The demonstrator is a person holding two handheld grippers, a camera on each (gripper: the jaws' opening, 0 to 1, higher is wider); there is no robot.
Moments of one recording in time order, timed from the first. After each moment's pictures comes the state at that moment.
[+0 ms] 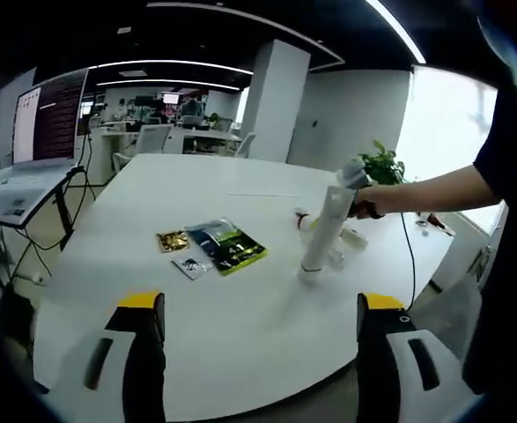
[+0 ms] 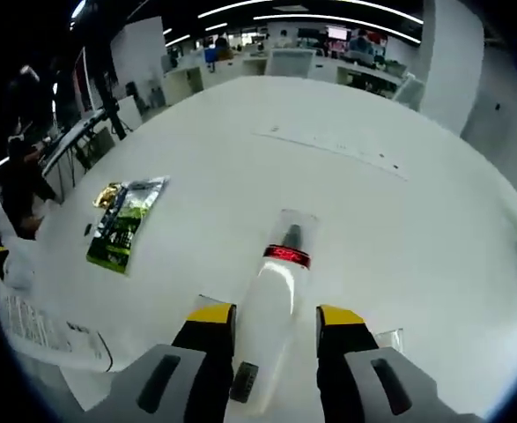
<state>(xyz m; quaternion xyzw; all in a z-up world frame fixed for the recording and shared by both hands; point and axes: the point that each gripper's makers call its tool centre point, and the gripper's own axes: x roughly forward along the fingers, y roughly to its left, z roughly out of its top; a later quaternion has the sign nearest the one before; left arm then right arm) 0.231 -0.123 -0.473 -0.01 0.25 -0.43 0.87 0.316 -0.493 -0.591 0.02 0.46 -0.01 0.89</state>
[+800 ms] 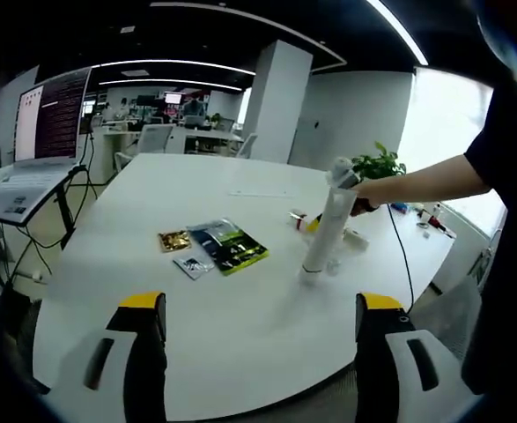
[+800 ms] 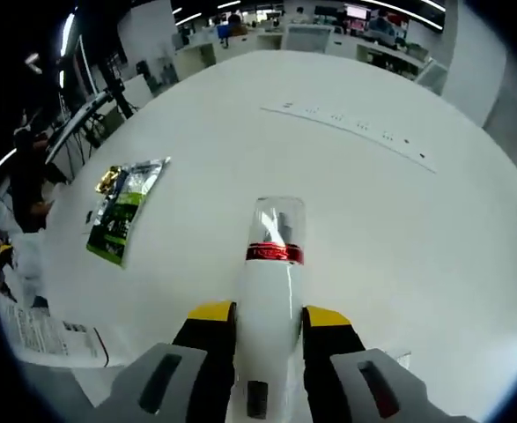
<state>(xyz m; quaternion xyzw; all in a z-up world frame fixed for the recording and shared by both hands) 0.233 -0.122 -0.474 -0.01 0.25 -0.43 0.87 0.317 -0.490 -0.604 0.02 0.52 0.04 0.85</state>
